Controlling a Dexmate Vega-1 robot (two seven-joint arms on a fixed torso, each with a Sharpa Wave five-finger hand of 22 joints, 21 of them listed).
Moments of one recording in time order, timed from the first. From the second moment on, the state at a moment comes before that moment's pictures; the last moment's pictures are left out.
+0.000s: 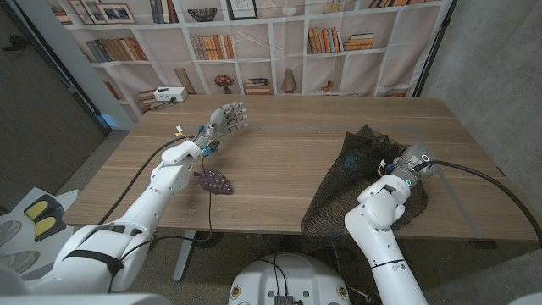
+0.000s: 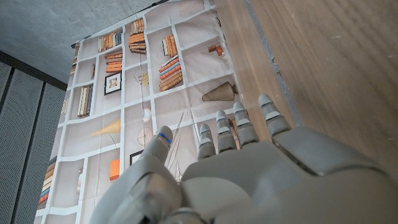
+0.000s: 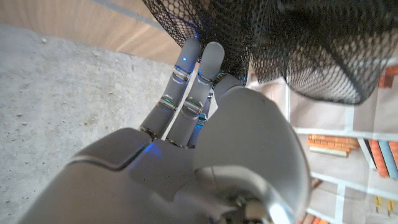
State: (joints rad) left arm 0.65 0.34 0.18 -1.00 -0.48 -0.20 -0.50; left_hand 0.12 0.09 0.61 -0.04 0.18 0.11 -0.07 0.19 0.18 0.20 0.05 0.22 0.21 0.22 0.10 0.20 0.19 0.11 0.21 0.31 0.21; right arm -1.23 0.00 -0.24 -1.98 -1.15 -1.00 -0.36; right_hand 1.39 0.13 0.25 -0.14 0.23 0.73 0.00 0.81 0.65 0.67 0.07 0.94 0.60 1.11 -0.19 0.87 0.97 0.79 -0.09 1.13 0.18
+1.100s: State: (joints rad) left arm 0.71 0.35 0.15 -1.05 -0.50 -0.20 -0.48; left_hand 0.12 0.09 0.61 -0.04 0.18 0.11 -0.07 0.19 0.18 0.20 0.05 0.22 0.21 0.22 0.10 0.20 0.19 0.11 0.21 0.31 0.21; right arm -1.11 -0.38 -0.46 -2.03 -0.72 -0.83 -0.65; right_hand 1.38 0.12 0.28 -0.15 0.23 0.73 0.00 0.80 0.64 0.67 0.07 0.93 0.60 1.12 -0.20 0.82 1.01 0.77 -0.08 1.14 0.18
